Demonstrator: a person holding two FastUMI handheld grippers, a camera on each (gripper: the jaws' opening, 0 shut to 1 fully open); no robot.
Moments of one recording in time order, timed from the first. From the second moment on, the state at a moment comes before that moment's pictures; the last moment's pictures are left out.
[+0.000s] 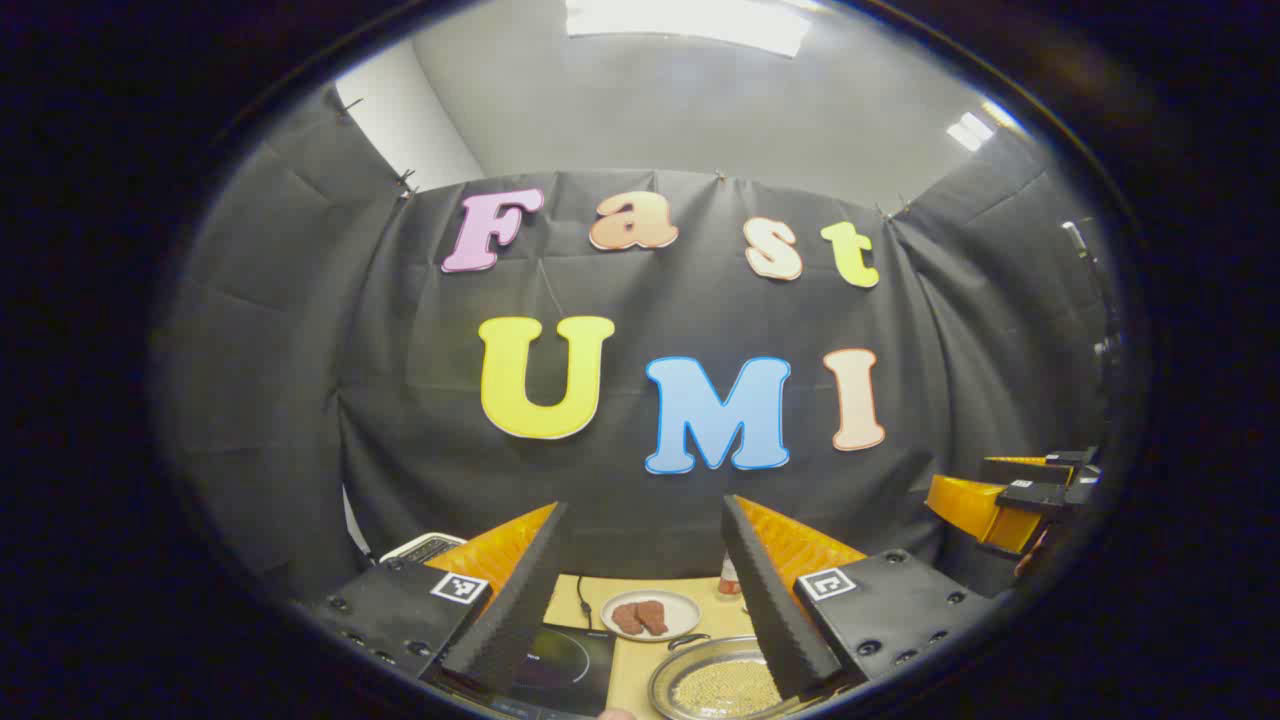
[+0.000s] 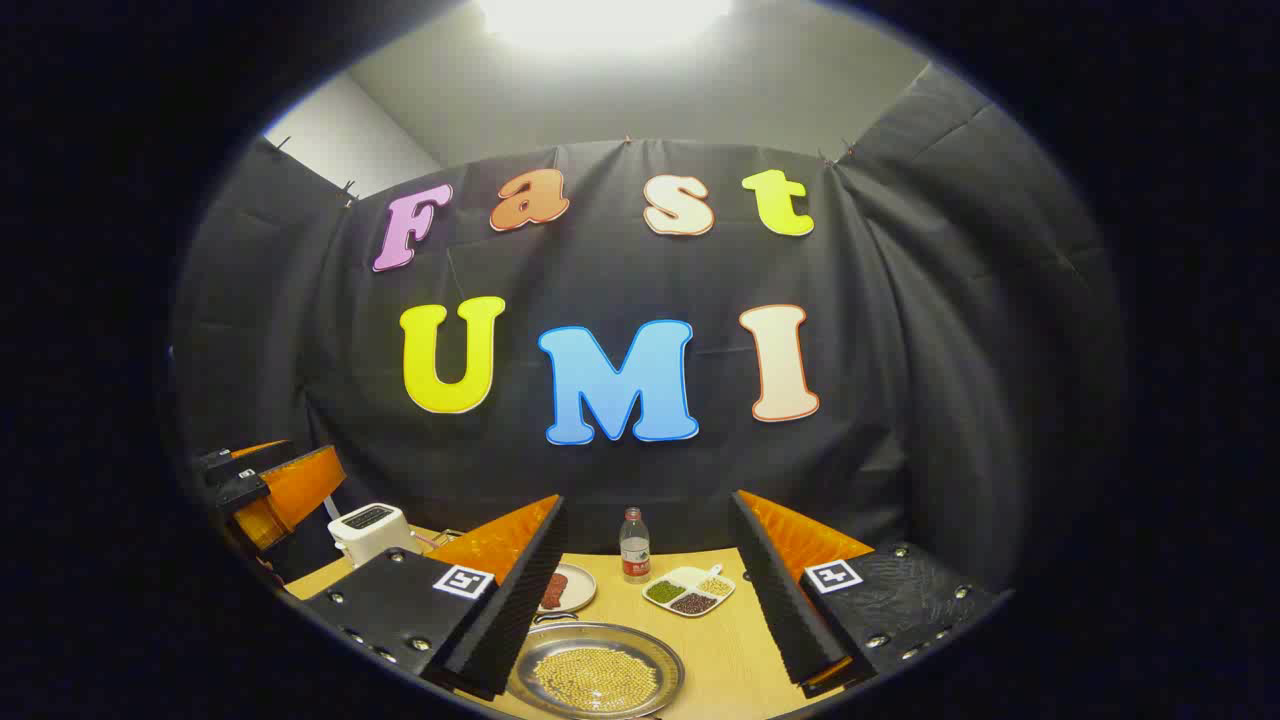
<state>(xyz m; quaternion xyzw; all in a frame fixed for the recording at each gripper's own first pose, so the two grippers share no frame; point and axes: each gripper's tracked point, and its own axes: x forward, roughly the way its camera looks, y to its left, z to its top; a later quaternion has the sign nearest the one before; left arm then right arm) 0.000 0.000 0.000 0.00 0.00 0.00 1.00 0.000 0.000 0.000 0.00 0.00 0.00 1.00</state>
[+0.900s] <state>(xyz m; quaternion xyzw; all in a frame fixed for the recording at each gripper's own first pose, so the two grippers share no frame) -0.003 0.026 -0.014 0.01 0.02 -0.01 1.00 0.005 0.027 -0.045 0.01 0.05 0.01 1.00</state>
